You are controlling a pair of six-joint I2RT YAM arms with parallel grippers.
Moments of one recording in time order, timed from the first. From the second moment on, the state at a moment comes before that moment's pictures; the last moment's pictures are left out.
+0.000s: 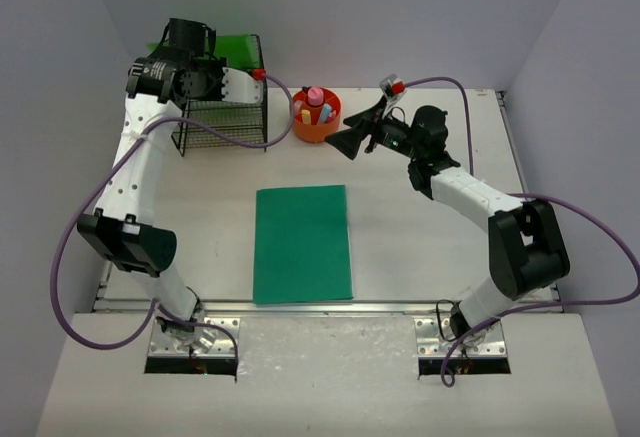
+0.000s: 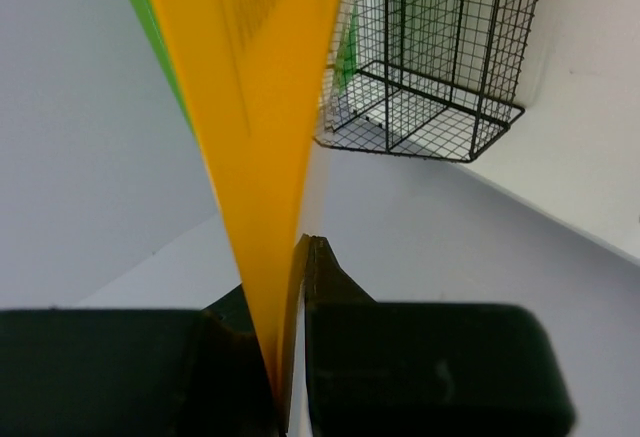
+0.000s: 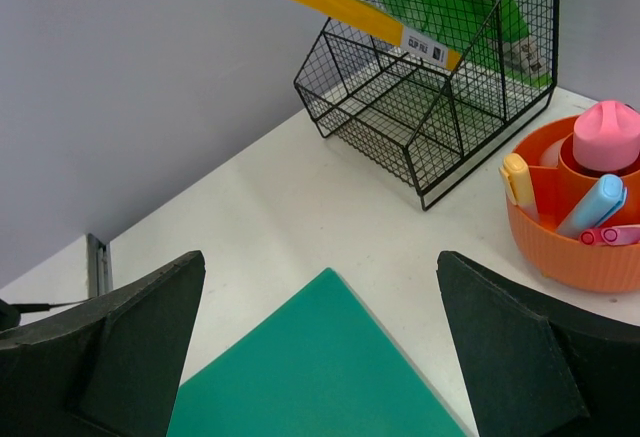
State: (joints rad) left arm -0.14 1.69 2.08 -1.13 -0.11 1.50; right arm 0.34 1.60 0.98 0.69 -0.69 0.39
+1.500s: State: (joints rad) left arm -0.05 1.90 2.11 -1.06 0.02 1.37; right arm 0.34 1.60 0.97 0.68 -0.68 0.38
